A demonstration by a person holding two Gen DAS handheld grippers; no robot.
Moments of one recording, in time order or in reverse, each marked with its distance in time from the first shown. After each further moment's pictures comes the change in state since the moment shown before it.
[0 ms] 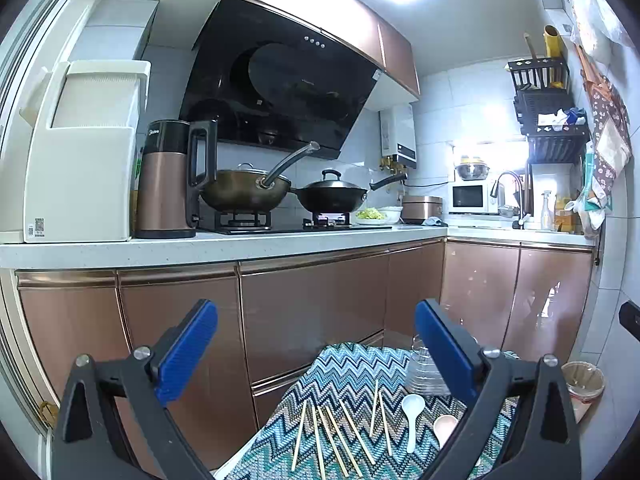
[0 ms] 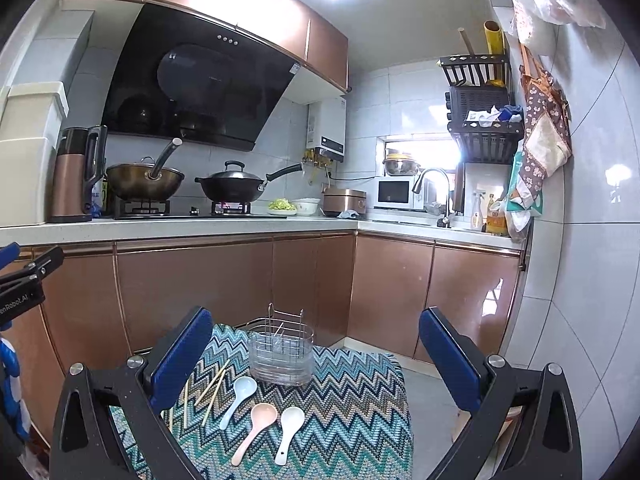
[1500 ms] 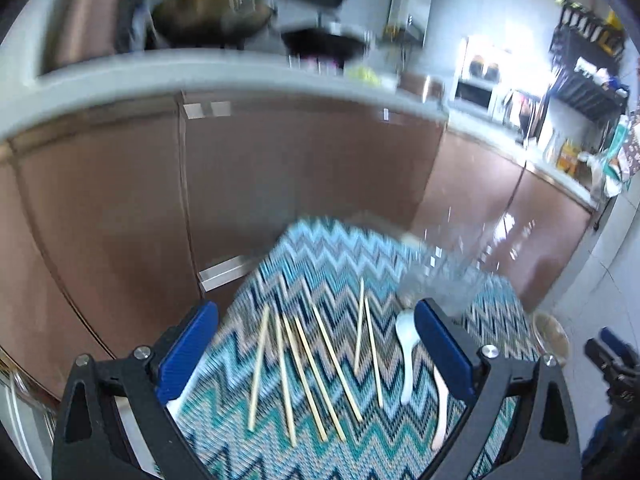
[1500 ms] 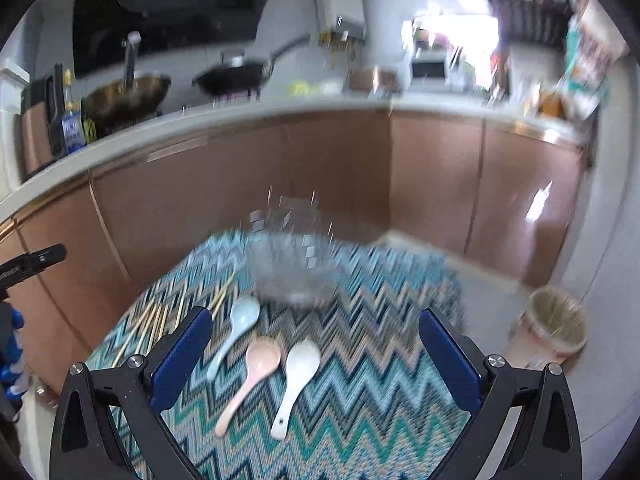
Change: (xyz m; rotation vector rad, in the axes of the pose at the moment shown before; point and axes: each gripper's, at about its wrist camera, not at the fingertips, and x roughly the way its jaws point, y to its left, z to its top) left arm 0.183 0.011 -0.077 -0.129 0.597 -0.147; right arm 0.177 -0.042 -0.078 0.106 0.464 0.208
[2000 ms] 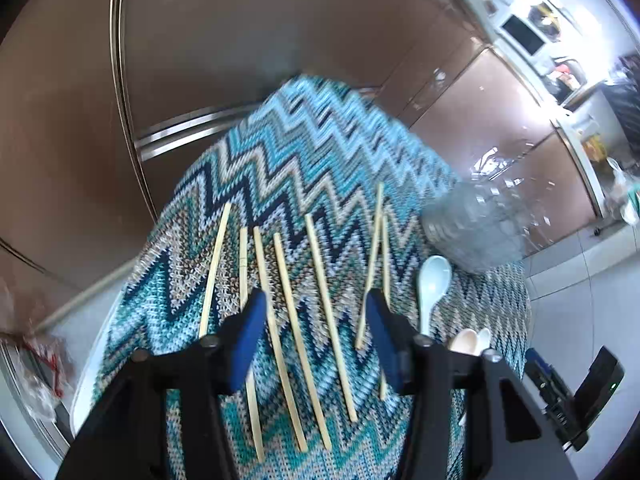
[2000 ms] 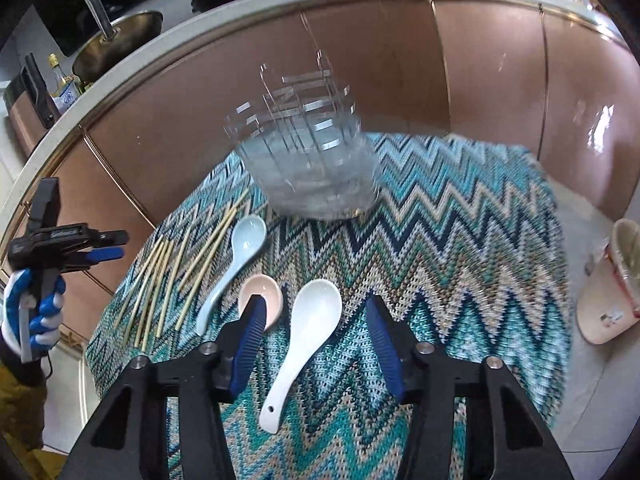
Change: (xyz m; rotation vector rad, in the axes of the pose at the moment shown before) left arm 0.164 0.038 -0.014 -0.218 0.483 -0.115; right arm 0.128 -0.044 -0.034 0.076 0.314 0.254
